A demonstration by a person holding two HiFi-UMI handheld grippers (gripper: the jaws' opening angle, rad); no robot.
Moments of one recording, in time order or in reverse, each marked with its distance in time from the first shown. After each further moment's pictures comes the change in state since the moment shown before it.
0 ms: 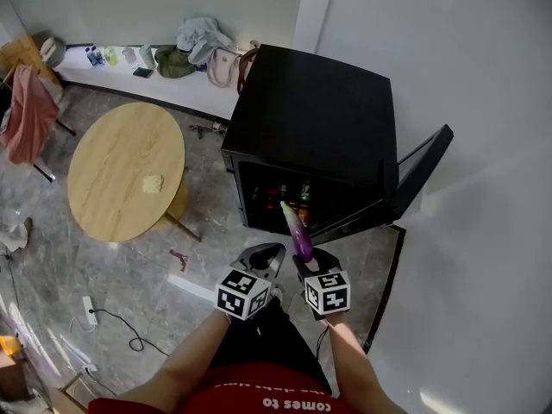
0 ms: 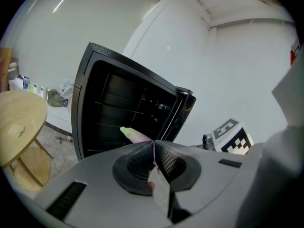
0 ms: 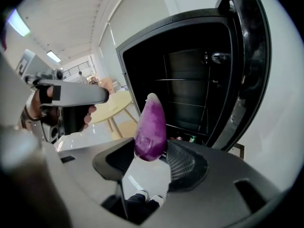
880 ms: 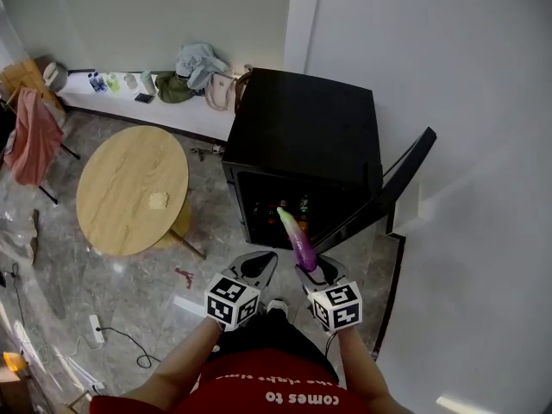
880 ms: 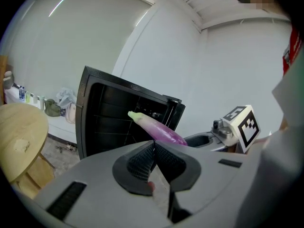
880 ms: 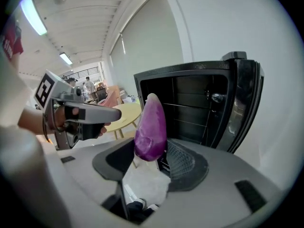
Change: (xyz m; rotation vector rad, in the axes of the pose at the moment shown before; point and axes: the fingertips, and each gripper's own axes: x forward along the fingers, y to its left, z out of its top) left arm -0.043 -0.018 0.025 0.073 -0.040 -0.028; right arm -0.075 0.033 0.048 -0.083 -0.141 0.036
